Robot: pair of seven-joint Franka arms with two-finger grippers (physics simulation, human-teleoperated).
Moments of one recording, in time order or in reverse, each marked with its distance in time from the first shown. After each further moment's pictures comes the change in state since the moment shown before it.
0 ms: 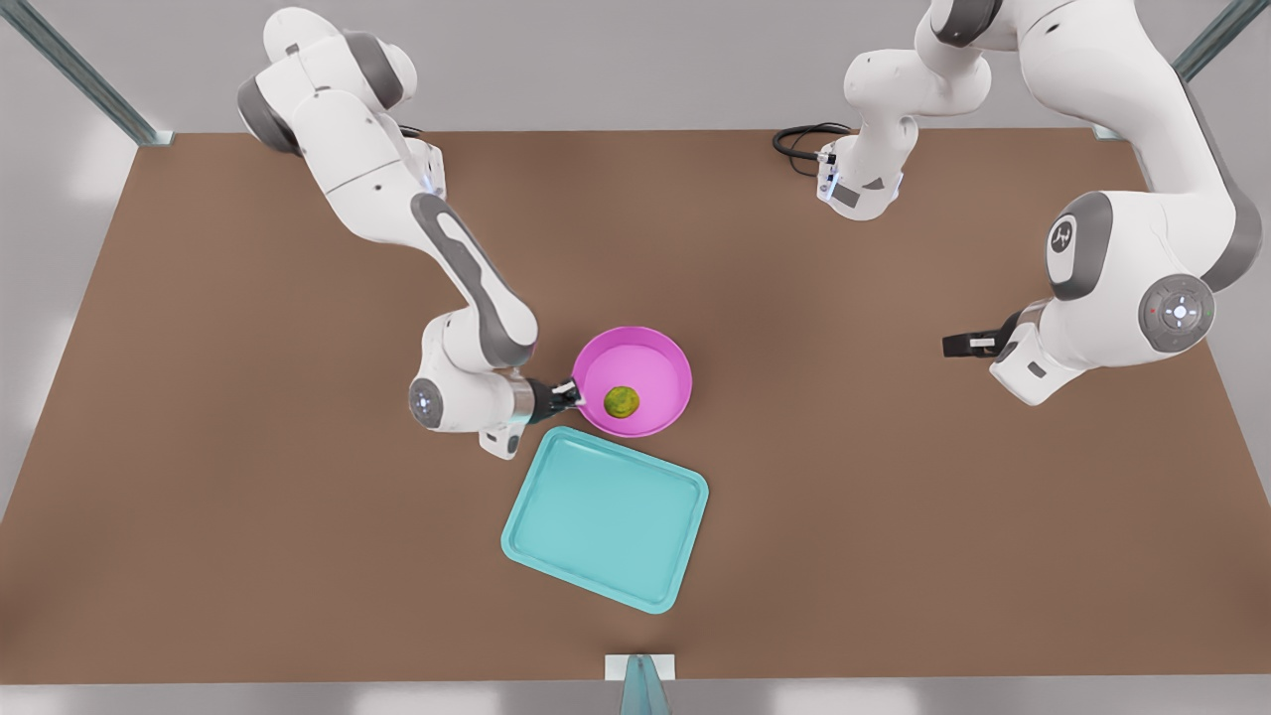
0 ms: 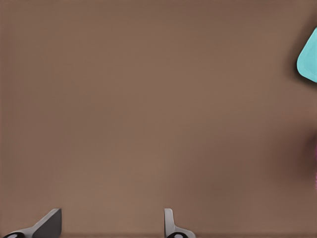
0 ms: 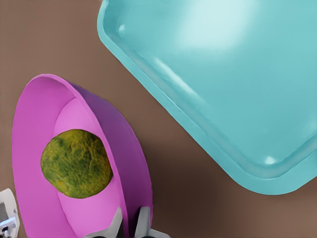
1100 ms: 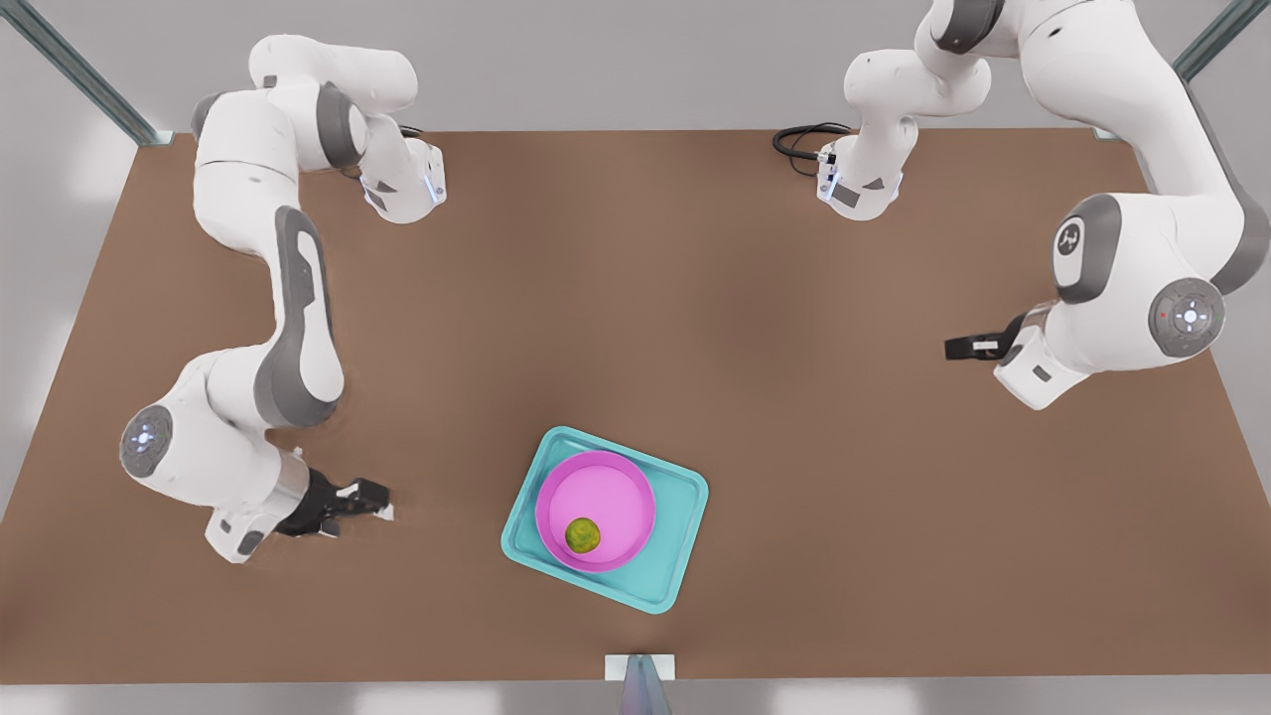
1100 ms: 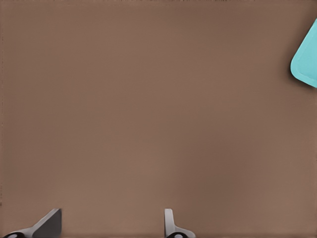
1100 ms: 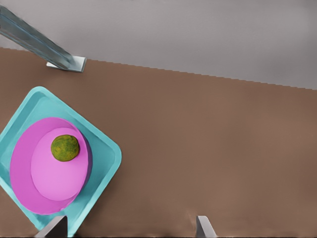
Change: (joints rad) left arm 0.000 0.048 0.002 0.085 -0.015 -0.040 0.000; right arm -0.192 0.015 -0.266 0.648 -0.458 -0.376 0.076
